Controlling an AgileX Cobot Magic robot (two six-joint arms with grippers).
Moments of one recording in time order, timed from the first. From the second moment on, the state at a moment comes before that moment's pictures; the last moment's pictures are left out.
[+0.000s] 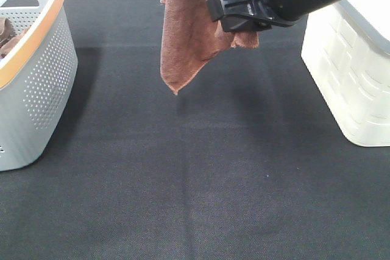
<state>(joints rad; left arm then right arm) -0.62 1.86 -2.23 -0.12 0.61 0.16 0.58 1.42 -1.06 0.20 0.38 -0.17</state>
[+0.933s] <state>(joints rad) -0.62 1.86 -2.23 0.10 0.82 0.02 0.58 1.42 -1.11 0.19 0.52 -0.17</state>
